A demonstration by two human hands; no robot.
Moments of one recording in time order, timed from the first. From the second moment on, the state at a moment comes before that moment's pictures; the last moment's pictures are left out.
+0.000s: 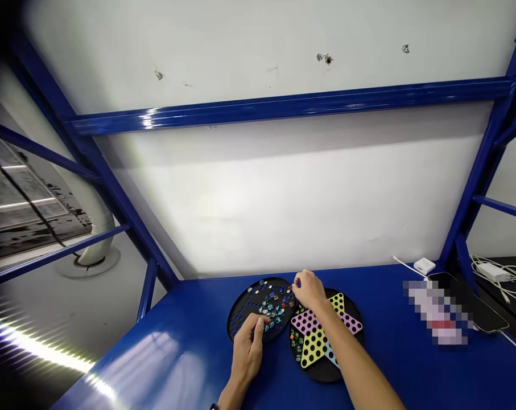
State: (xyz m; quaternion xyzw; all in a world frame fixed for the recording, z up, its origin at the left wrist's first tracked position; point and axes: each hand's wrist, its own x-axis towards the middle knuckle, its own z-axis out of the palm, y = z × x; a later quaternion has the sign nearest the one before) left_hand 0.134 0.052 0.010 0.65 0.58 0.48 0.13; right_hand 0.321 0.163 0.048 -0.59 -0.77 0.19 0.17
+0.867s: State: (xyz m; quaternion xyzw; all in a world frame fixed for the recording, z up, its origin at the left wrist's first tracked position) left_hand 0.134 0.054 0.010 0.65 0.58 0.48 0.13; right_hand 0.354 0.146 0.056 -0.63 -0.76 0.15 0.02
